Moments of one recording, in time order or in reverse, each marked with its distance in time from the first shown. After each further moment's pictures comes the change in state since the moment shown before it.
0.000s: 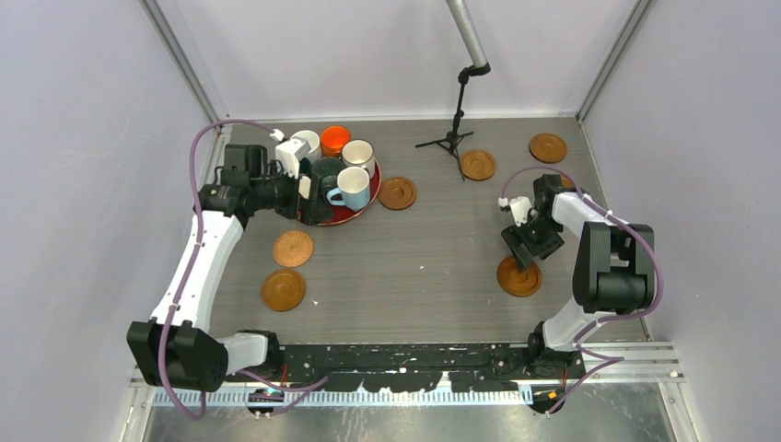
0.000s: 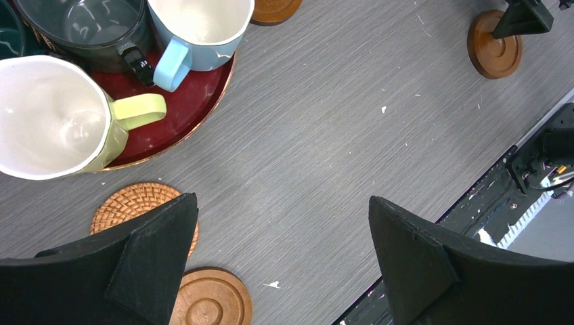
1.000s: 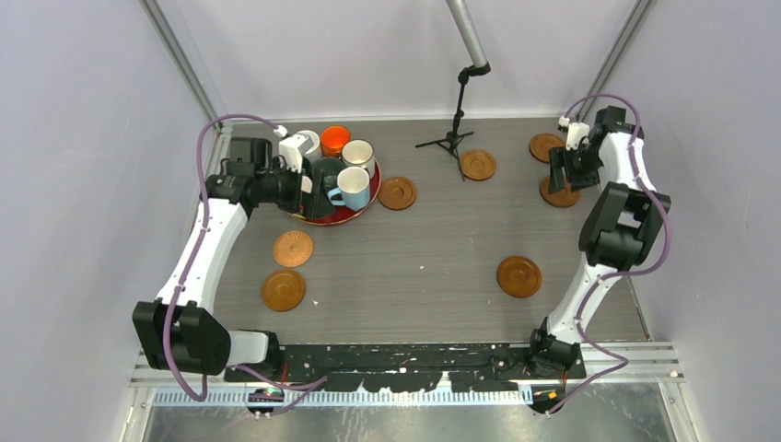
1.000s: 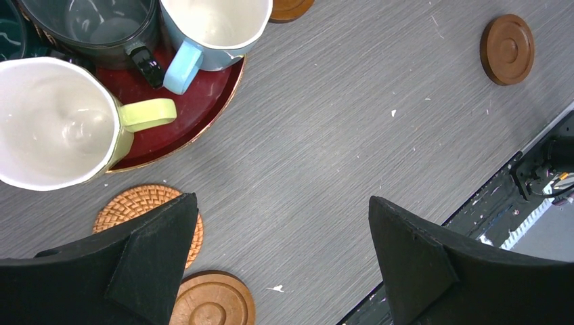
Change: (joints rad) left arm 0.000 0.090 0.039 0.002 -0.017 -0.010; right arm -0.239 0.441 0.850 -0.148 -0.152 0.158
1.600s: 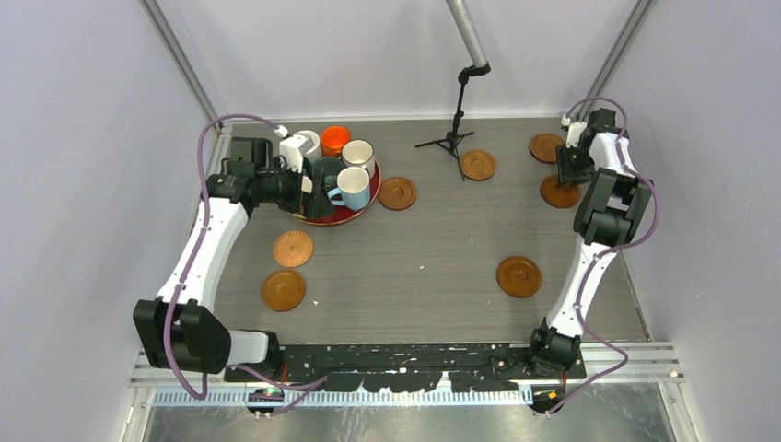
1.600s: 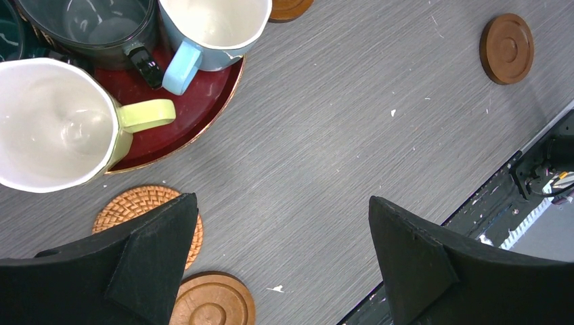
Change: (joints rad) left arm 0.000 -0.002 0.000 0.001 0.003 0.001; right arm -0.008 0.246 0.153 0.161 0.135 0.048
